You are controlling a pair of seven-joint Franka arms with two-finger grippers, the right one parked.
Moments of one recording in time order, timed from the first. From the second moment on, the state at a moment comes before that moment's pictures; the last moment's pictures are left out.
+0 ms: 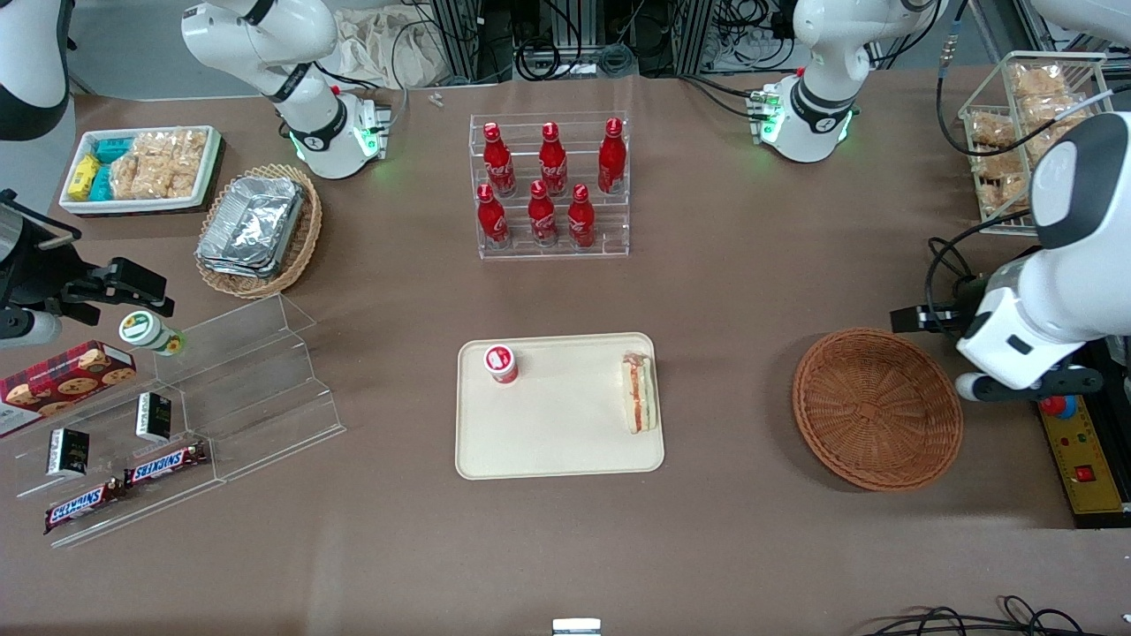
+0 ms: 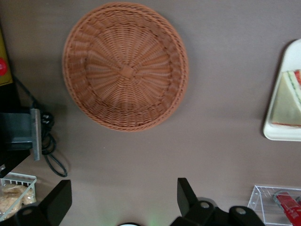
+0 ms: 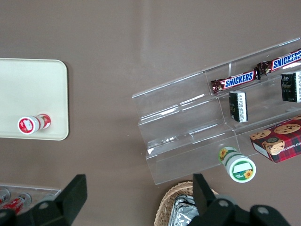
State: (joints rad) arm 0.21 0.34 -0.37 -1.35 0.13 1.45 -0.23
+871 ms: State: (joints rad) arm 0.01 0.33 -0.01 -1.36 0.08 1.46 -0.07
